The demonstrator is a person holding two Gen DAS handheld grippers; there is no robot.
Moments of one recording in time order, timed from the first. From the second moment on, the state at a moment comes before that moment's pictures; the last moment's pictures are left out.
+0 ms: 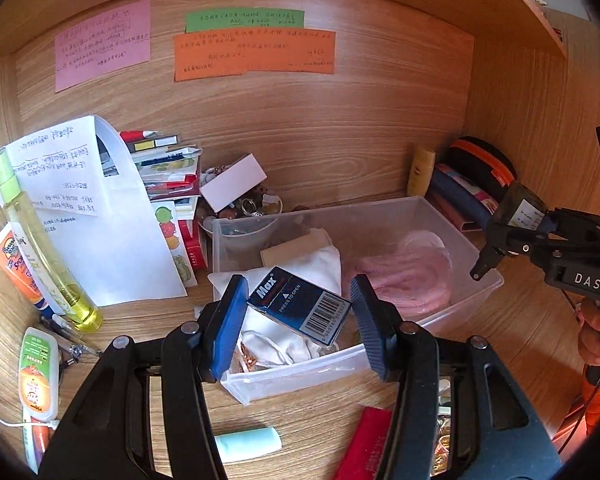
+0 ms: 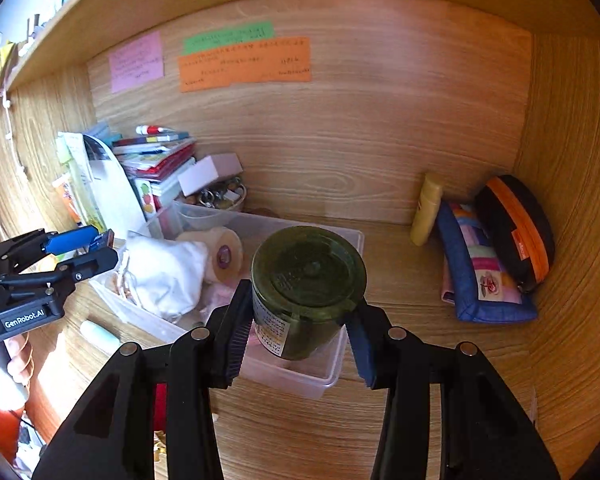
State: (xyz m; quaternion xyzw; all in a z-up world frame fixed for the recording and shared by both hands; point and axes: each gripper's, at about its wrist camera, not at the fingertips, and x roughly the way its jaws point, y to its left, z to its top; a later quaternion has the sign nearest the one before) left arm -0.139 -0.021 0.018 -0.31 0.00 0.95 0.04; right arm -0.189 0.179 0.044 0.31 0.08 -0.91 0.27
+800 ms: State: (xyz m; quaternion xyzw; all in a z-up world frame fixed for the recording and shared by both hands) left arm -0.171 -0.014 -0.021 -0.37 -0.02 0.93 0.06; right arm -0.206 0.159 0.005 0.36 0.14 -0.88 0.27
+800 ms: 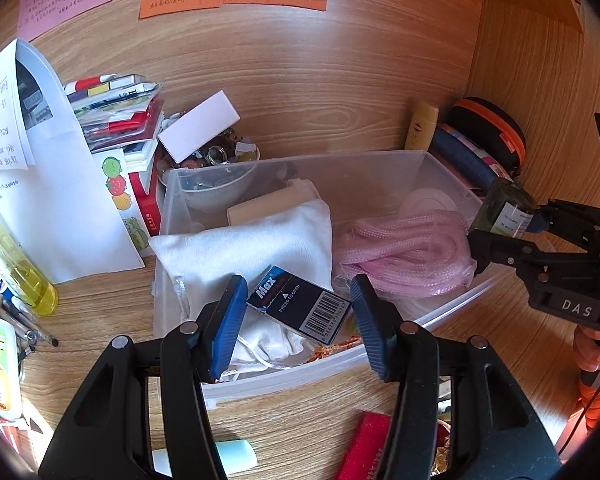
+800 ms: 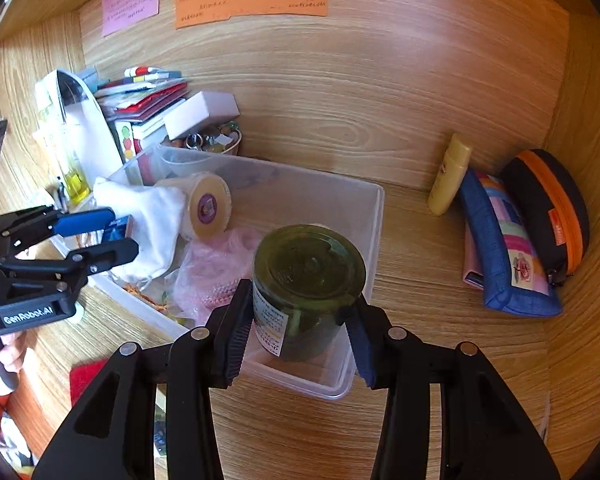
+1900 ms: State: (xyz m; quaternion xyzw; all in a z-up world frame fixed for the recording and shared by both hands) left arm -0.109 -0.034 0.007 -0.34 -0.02 0.94 0.04; right arm -0.154 0.154 0.022 0.33 0.16 -0.89 0.27
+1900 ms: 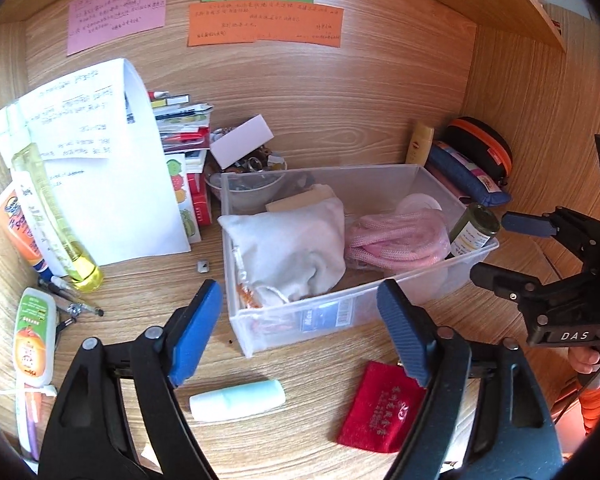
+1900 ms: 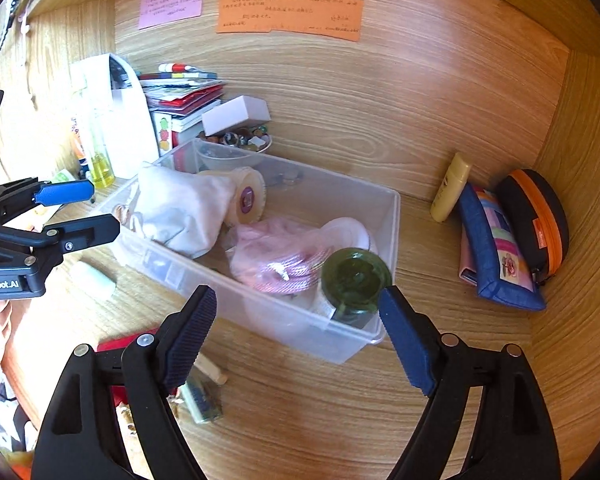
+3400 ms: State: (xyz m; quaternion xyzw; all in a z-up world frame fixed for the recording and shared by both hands) left arm -0.086 -0.050 -0.074 -0.47 -0.05 0.88 0.00; right arm -0.109 0.178 -0.033 0.40 0.17 -0.84 0.33
